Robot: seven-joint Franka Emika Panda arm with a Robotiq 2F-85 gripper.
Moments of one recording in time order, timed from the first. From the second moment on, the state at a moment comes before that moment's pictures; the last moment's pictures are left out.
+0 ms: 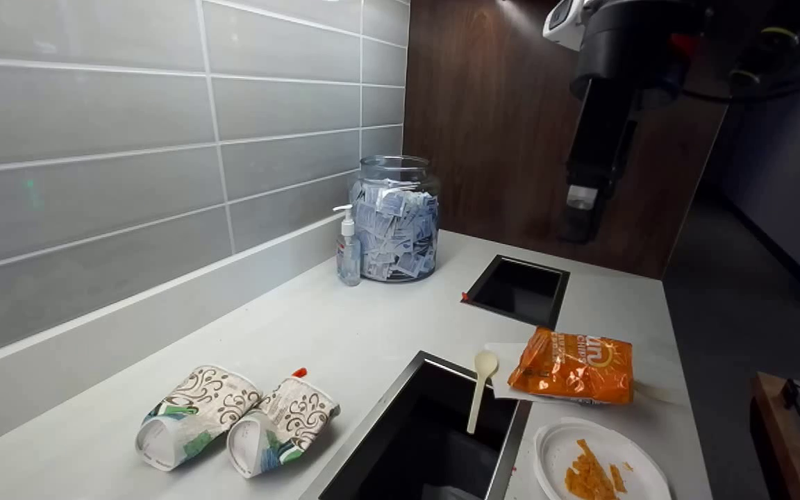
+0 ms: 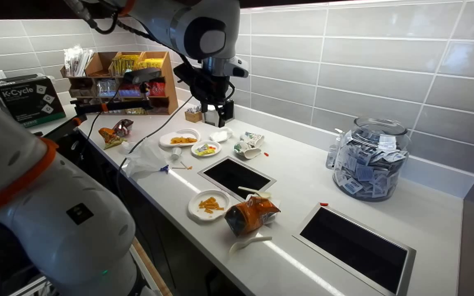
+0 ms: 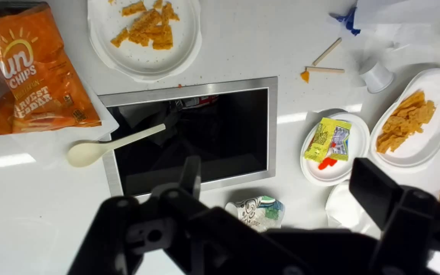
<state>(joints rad) 0.19 -0.41 0.11 -2.44 0.34 2.12 0.12</state>
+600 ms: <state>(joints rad) 0.20 -0.39 0.14 -2.61 0.27 2.37 -0.03</state>
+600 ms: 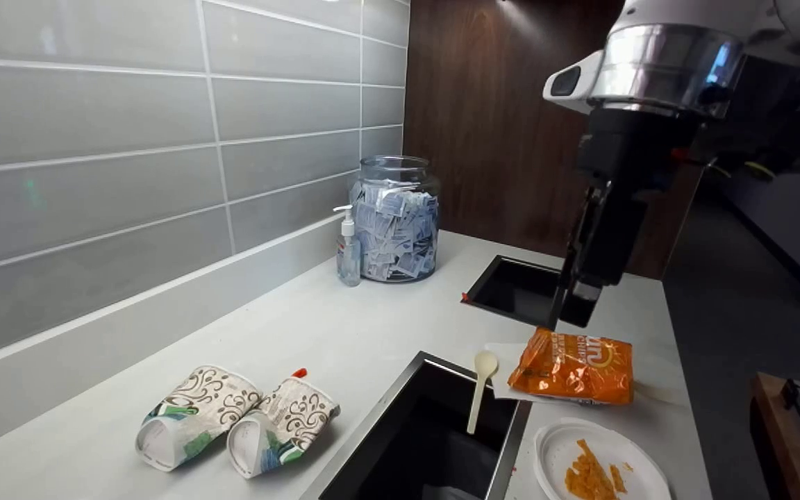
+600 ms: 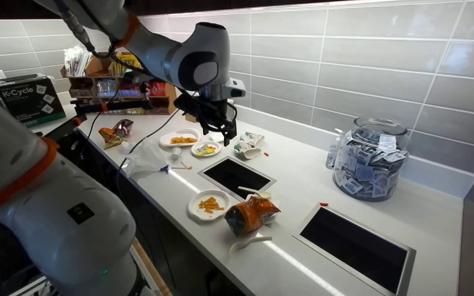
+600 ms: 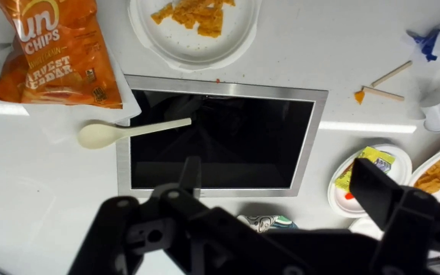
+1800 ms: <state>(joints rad) 0.19 -0.32 0.24 -2.70 0.13 2.47 0.18</state>
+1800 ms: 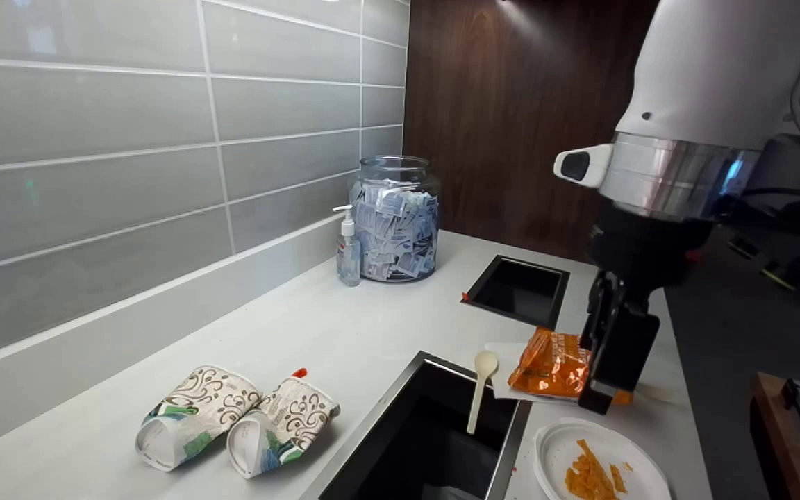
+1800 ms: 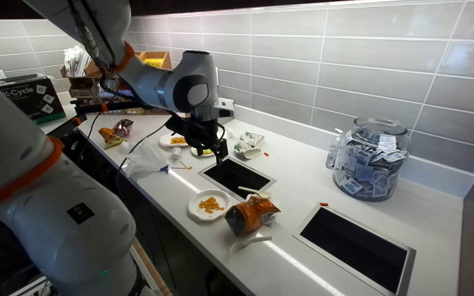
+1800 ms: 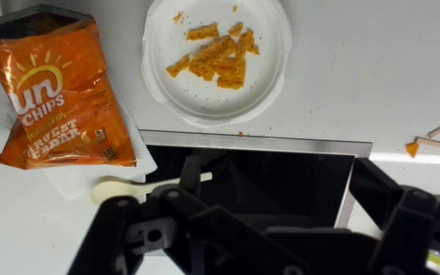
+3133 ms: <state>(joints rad) 0.15 -0.08 0.34 -2.69 -0.17 2.69 0.69</state>
